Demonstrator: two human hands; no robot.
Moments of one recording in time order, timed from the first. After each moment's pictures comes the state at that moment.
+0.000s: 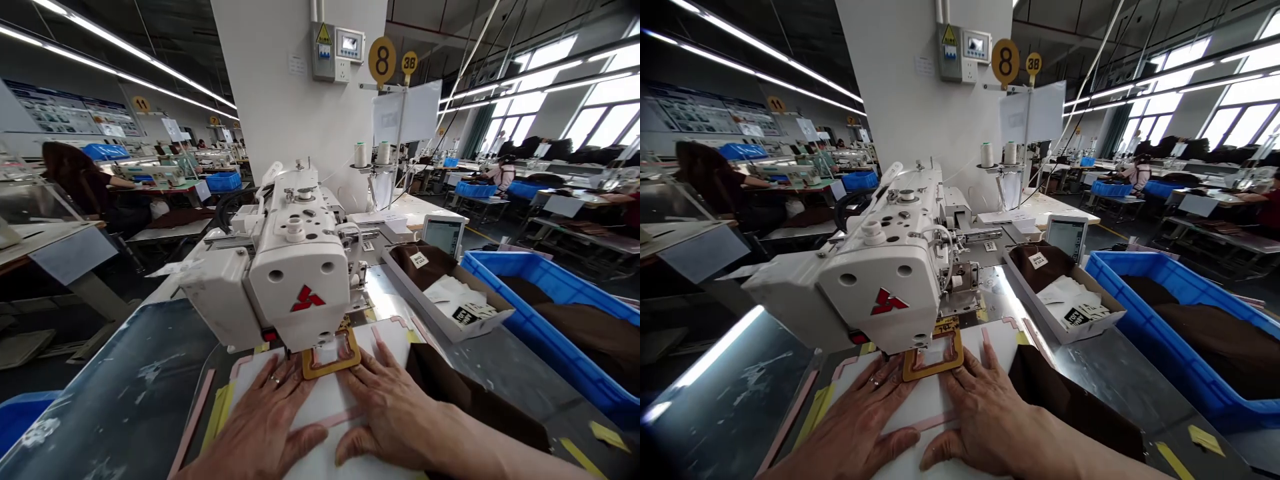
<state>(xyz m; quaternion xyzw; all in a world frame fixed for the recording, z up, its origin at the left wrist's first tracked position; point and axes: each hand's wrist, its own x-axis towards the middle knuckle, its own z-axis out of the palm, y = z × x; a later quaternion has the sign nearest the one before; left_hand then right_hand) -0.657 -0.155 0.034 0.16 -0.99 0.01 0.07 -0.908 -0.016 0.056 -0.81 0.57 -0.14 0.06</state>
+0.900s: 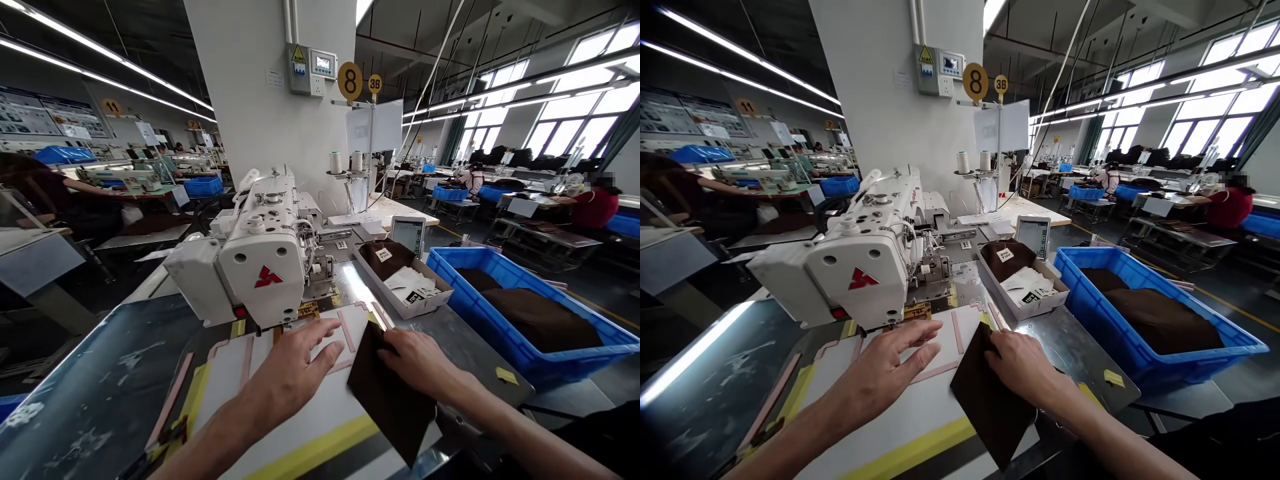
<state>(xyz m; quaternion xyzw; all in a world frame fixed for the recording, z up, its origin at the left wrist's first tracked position) -0.748 -0.076 0.136 0.25 -0.89 -0.35 0.15 -0.979 0.062 0.091 -0.58 0.81 -0.11 0.07</state>
